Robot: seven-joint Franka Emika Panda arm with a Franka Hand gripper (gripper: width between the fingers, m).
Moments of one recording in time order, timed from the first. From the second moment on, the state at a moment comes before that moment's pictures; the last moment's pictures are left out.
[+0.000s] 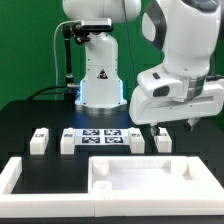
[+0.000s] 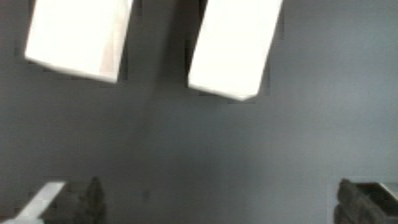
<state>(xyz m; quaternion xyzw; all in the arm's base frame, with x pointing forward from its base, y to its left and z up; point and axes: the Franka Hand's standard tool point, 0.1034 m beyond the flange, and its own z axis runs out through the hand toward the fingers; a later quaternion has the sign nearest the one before) 0.471 0.116 0.059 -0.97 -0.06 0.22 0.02</state>
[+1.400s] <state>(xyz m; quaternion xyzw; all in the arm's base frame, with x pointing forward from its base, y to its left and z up) 0.445 0.128 0.032 -0.90 0.05 0.42 0.02</state>
